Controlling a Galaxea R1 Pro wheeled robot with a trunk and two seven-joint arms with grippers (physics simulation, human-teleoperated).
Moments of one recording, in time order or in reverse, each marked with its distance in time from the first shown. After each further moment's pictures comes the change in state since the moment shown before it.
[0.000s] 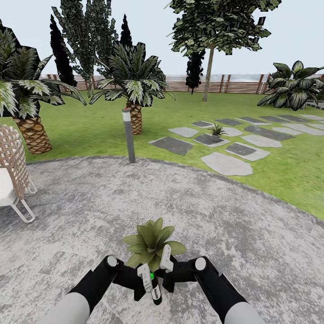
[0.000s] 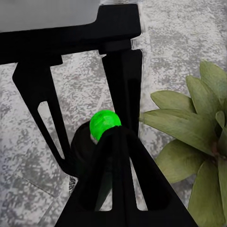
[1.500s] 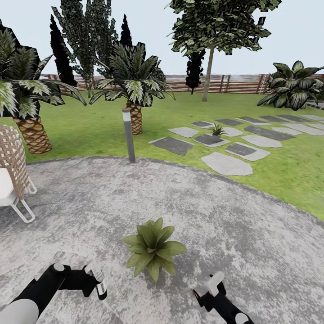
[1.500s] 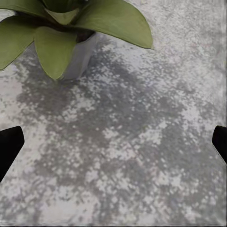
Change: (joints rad) left arm 0.012 0.281 0.260 0.098 0.005 0.073 0.144; right arm 0.068 -0.141 -0.324 0.512 -0.059 -0.385 -0.730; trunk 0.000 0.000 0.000
